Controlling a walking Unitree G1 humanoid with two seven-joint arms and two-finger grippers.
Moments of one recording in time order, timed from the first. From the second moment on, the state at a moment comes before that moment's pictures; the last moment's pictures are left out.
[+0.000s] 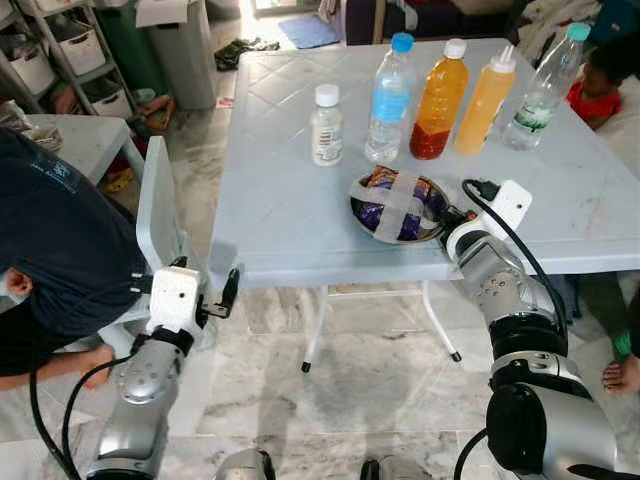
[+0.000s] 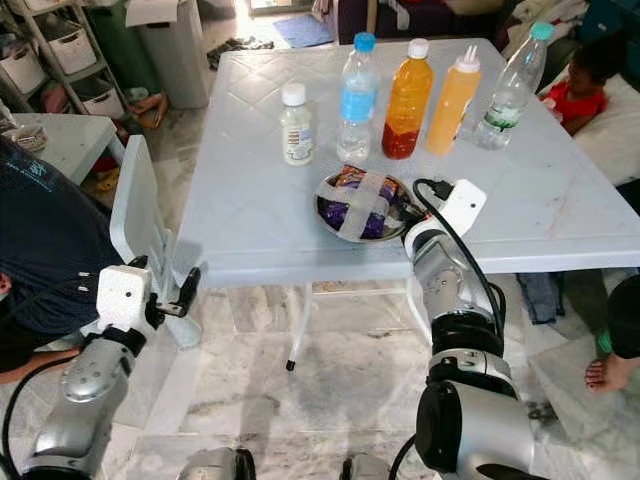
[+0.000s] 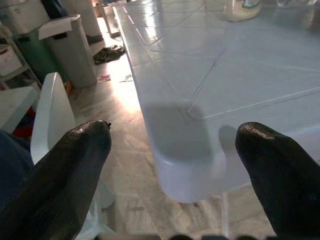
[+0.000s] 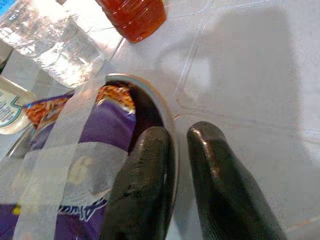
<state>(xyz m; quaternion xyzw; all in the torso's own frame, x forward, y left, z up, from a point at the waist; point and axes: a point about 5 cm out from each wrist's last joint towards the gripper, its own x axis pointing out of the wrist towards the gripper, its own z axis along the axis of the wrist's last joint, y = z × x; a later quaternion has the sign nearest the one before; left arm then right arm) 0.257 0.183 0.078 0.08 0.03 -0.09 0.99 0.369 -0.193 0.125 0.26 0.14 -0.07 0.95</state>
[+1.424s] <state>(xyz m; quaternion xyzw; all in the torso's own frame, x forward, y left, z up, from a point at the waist) 0.242 0.178 0.079 0.12 0.03 -0.13 0.98 0.383 -0.196 0.127 0.19 0.18 0.06 0.96</state>
